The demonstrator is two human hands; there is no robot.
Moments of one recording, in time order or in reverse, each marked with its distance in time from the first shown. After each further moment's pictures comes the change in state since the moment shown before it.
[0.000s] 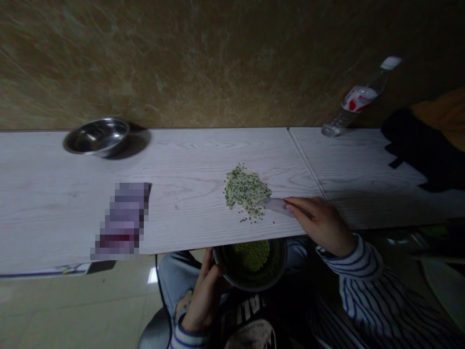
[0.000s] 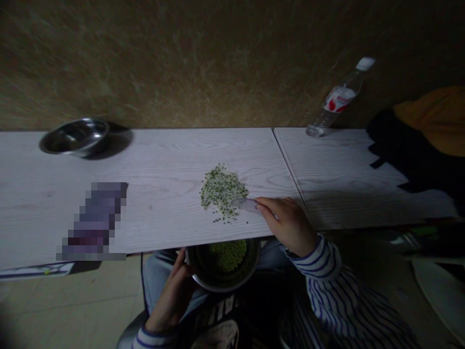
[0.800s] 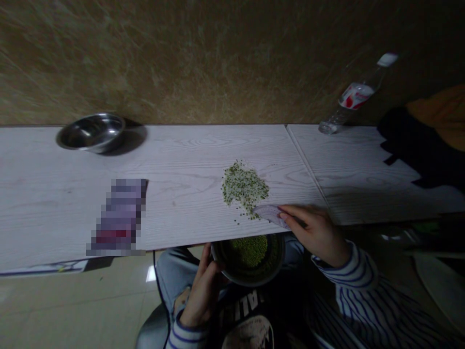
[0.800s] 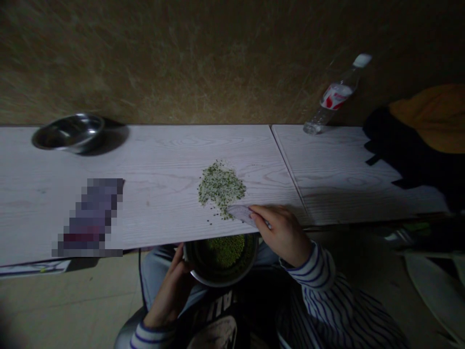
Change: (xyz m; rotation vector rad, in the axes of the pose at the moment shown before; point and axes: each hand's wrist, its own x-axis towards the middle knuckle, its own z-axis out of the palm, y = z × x) left_hand -0.002 -0.001 -0.003 -0.007 -0.056 0.026; right_hand -0.016 -0.018 0.002 0.050 0.000 0.008
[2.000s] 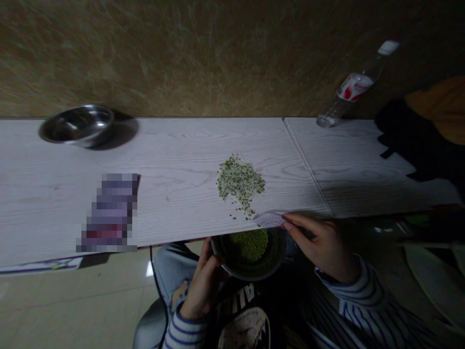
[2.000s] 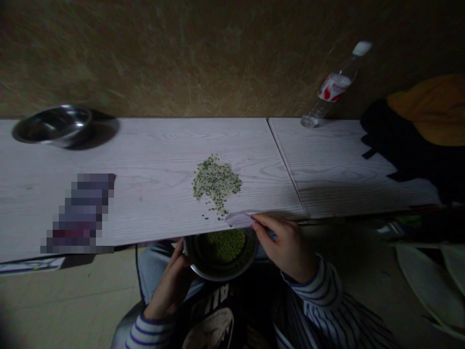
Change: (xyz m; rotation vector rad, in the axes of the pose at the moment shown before) left_hand 0.002 -0.005 0.005 0.055 -0.034 -0.033; right_hand -0.034 -0.010 -0.006 0.113 0.000 0.182
